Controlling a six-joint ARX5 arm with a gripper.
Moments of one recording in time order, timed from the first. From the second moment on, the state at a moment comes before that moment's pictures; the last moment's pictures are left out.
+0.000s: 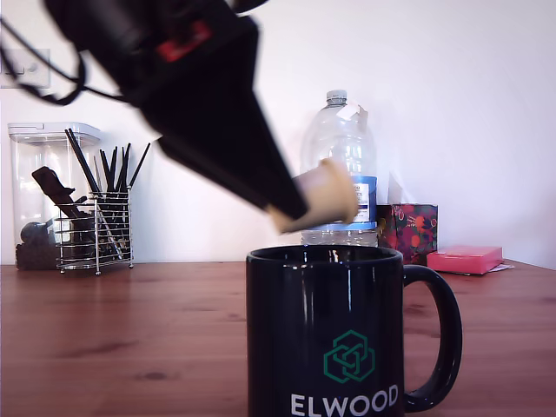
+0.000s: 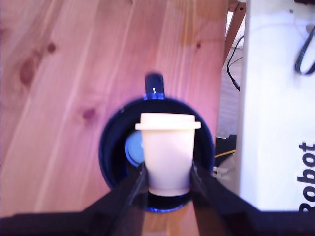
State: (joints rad) arm -0.95 1.38 0.94 -0.52 0.30 0.29
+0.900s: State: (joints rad) arm -0.98 1.63 1.27 -0.90 0.24 0.33
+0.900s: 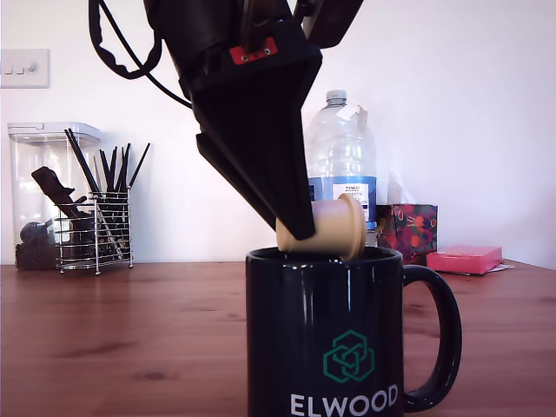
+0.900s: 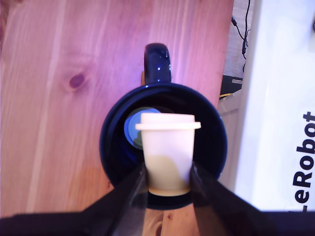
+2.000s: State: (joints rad) arm -0.93 1.51 1.21 -0.54 0.22 0.22
